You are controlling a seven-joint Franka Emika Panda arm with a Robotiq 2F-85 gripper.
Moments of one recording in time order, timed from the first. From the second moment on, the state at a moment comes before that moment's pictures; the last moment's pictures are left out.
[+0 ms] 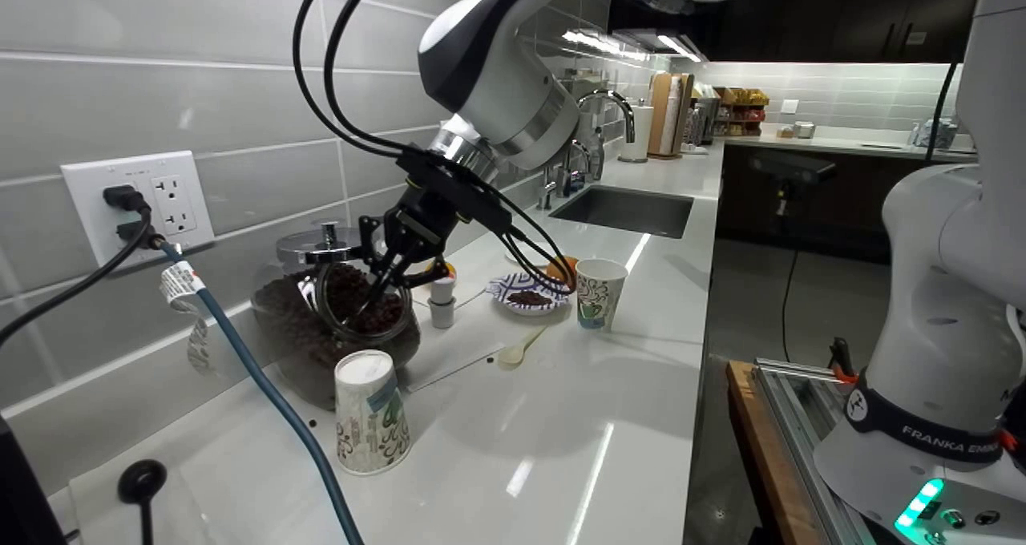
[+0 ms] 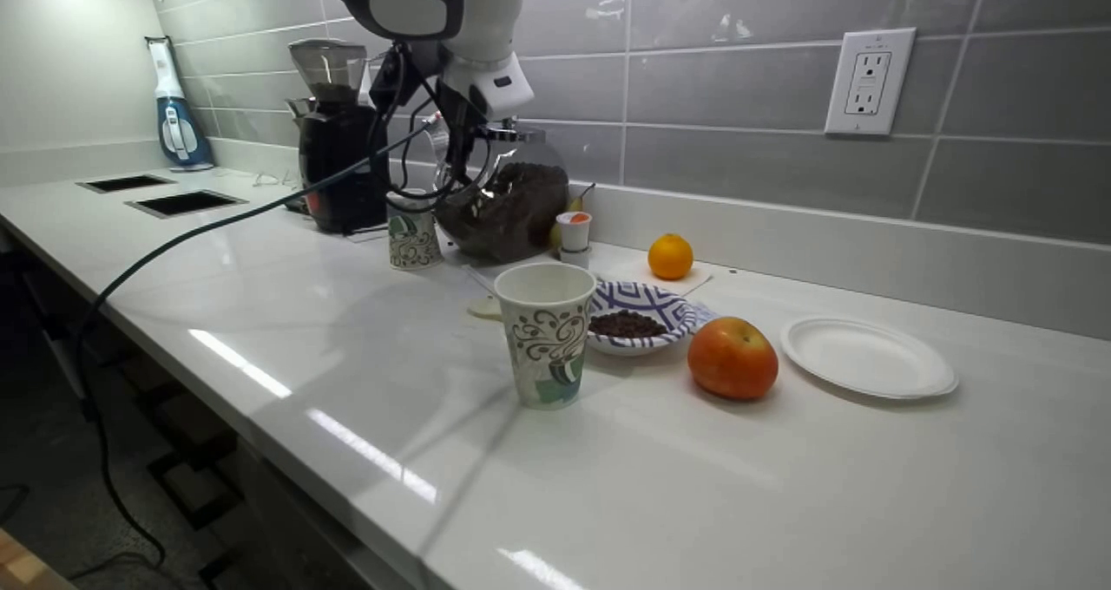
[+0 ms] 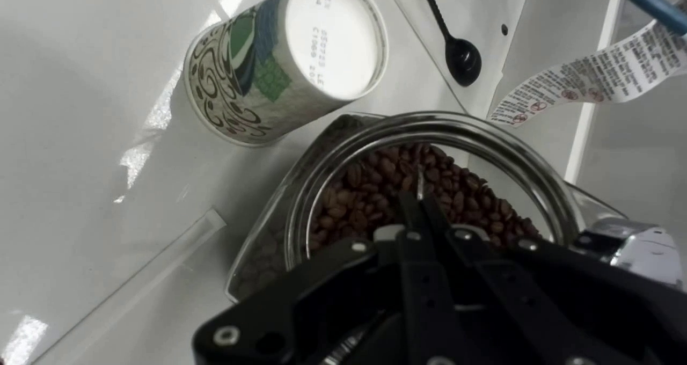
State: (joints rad) arm 0.07 0.18 -0.03 -2.16 1.08 2.60 0.32
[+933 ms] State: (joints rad) arm 0.07 0.19 0.00 -2.16 1.07 2.66 0.32
